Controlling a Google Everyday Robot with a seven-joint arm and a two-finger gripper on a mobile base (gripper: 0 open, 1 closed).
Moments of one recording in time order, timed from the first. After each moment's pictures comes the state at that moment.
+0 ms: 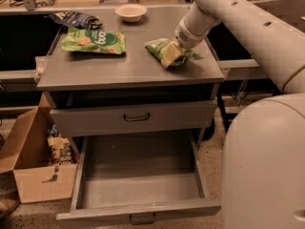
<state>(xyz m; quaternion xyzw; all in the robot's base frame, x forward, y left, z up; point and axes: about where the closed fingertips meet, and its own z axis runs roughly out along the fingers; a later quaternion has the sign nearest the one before) 0.756 -0.106 0.849 -0.38 0.89 0.06 0.26</state>
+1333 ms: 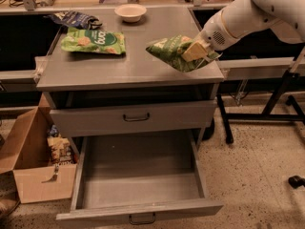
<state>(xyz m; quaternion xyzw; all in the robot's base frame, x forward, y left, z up) 0.670 -0.133 0.913 -0.47 0.80 0.12 0.35</state>
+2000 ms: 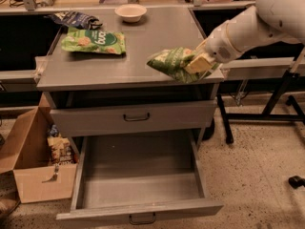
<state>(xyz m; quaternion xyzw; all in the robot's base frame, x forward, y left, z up) 0.644 -0.135 0.894 -0.52 0.77 0.12 0.36</state>
